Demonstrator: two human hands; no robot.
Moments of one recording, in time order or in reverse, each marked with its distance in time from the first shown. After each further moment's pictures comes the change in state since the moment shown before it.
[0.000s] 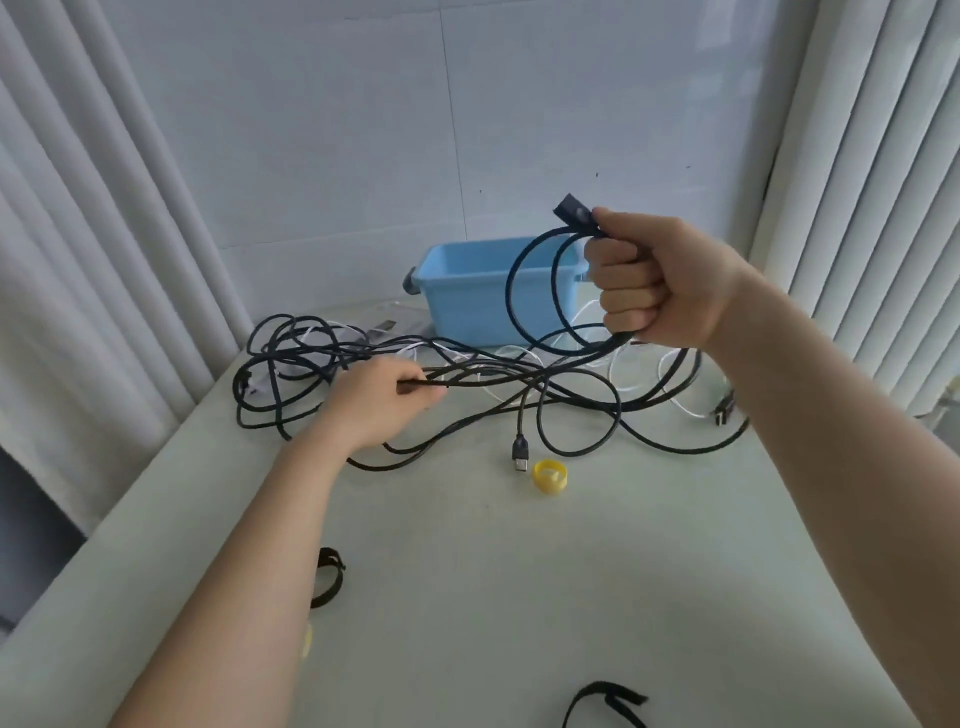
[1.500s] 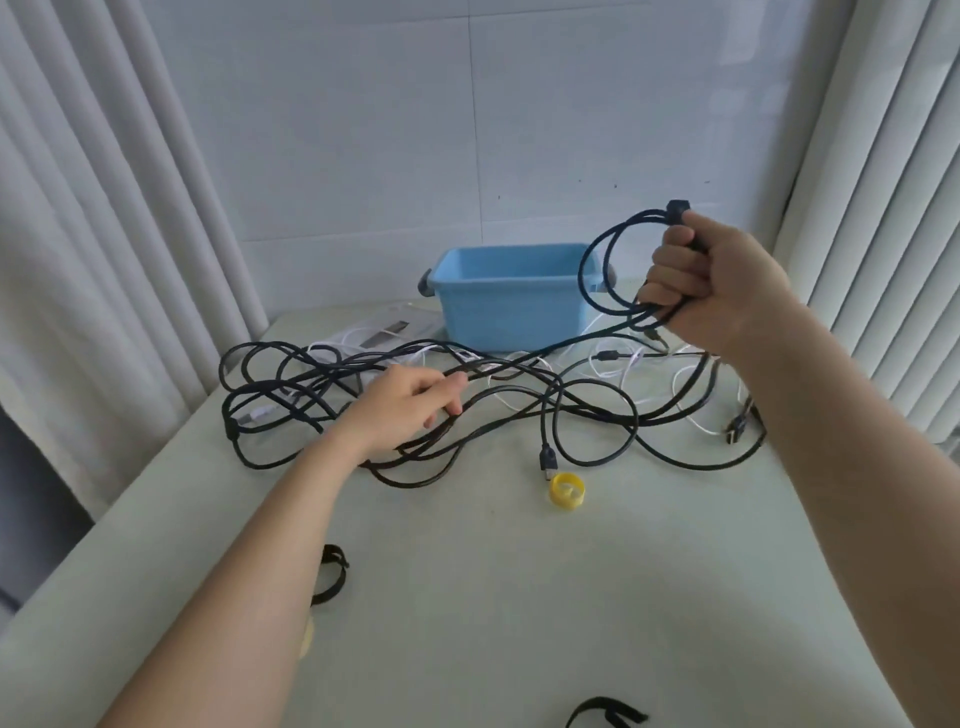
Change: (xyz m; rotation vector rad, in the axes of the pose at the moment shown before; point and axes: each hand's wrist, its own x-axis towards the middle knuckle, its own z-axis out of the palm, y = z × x) left_hand -0.008 0.004 0.006 -0.348 -0.078 0.062; right_hand 0.017 0.003 -0.032 0.437 0.254 -0.236
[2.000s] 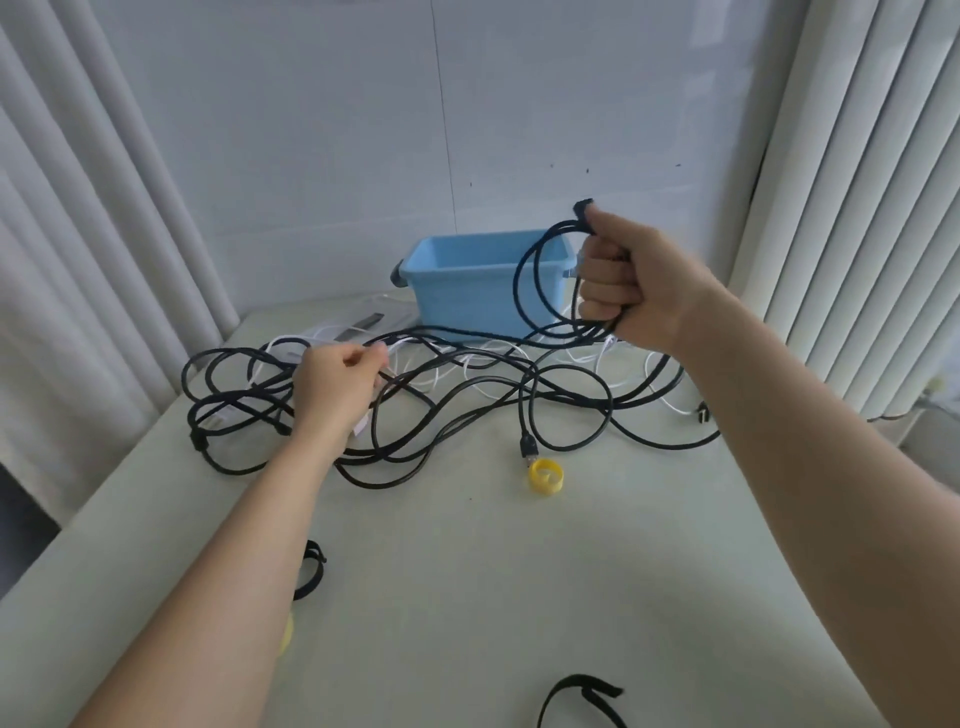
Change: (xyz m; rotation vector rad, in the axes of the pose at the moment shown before) left_hand 0.010 -0.011 0.004 -0.203 0.525 -0.222; right_hand -0.007 0.019 0.009 -0.324 -0.111 0.081
